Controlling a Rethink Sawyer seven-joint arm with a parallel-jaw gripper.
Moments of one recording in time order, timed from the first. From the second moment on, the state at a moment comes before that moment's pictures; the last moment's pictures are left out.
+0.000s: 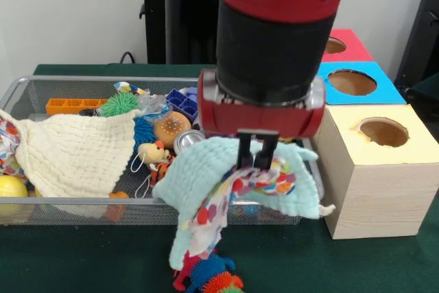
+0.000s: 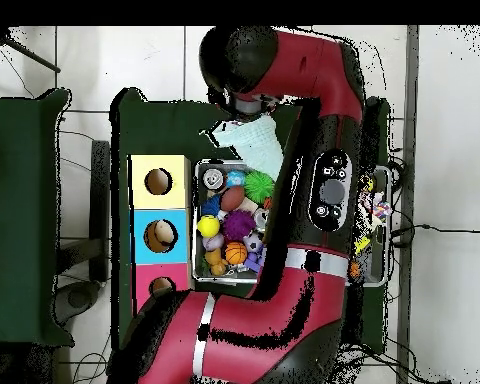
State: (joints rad) arm -0.16 -0.10 -0.14 0.31 0.09 1.42 1.59
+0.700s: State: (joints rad) arm -0.16 -0.14 -0.14 0.32 0.11 1.38 1.59
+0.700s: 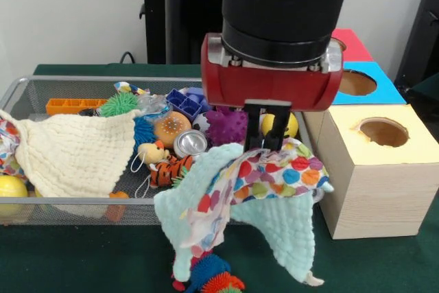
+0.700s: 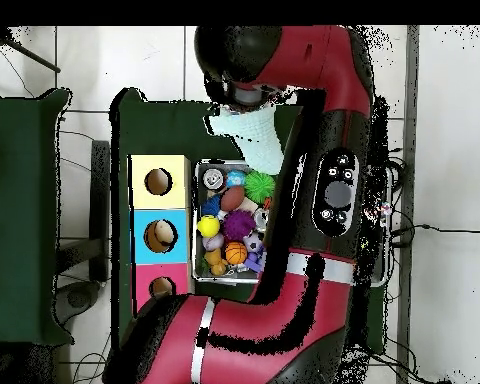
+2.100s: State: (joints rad) arm -0.21 -0.39 -0.17 0.78 0.10 1.24 1.59
